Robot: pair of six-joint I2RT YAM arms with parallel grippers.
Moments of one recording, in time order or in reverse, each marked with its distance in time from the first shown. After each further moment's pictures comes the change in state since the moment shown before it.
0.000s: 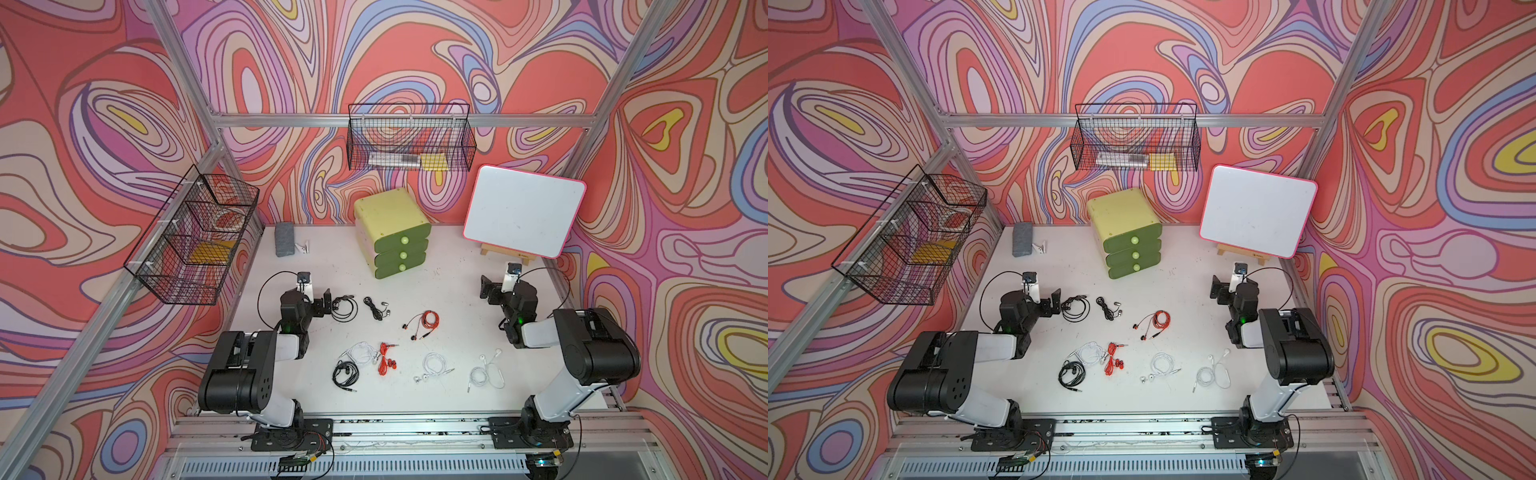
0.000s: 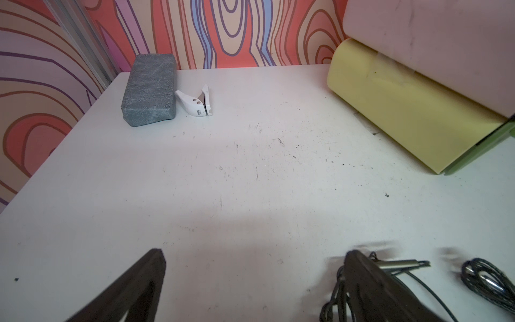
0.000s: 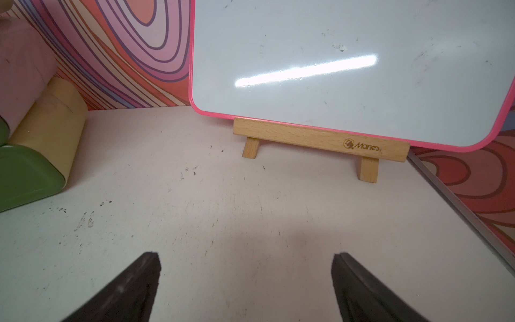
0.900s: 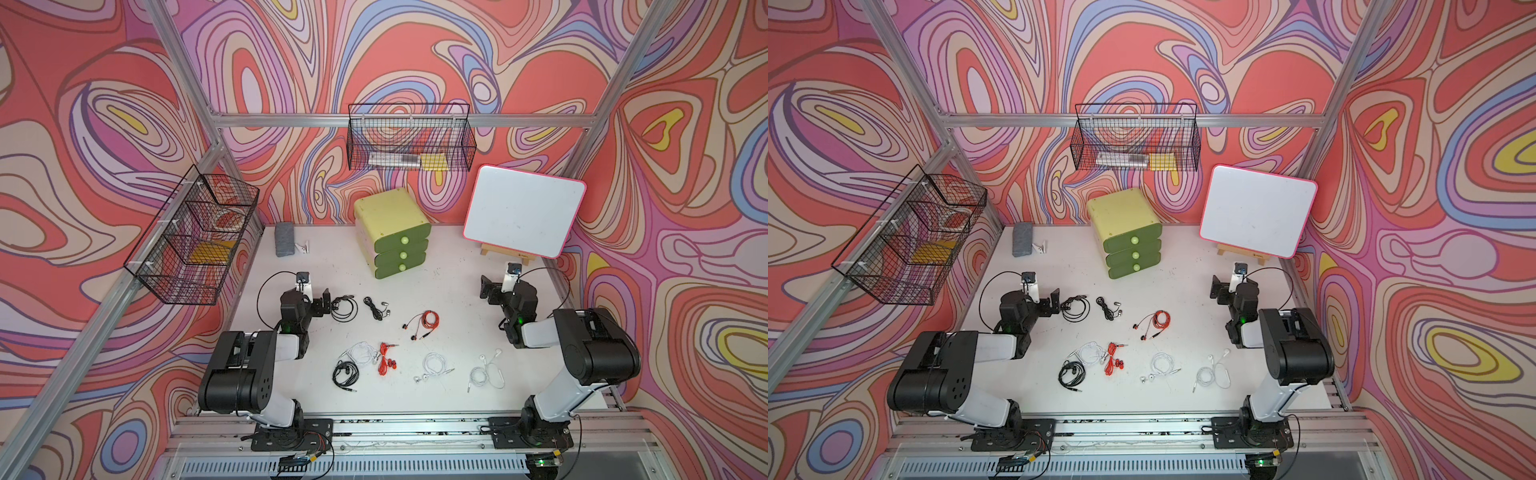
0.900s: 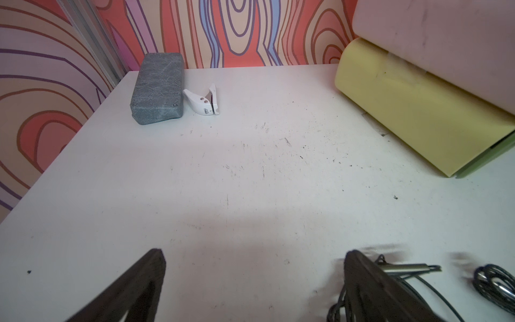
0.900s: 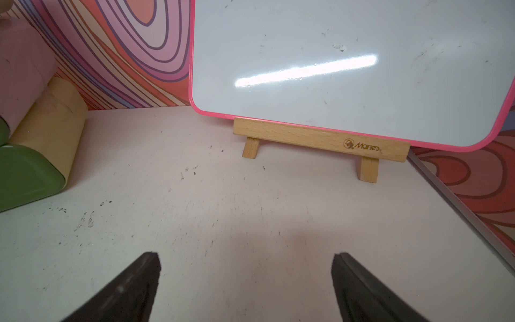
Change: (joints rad) left arm 0.000 0.000 0.000 0.000 -0.027 -0.004; right arm 0.000 0.000 0.000 0.000 0.000 0.000
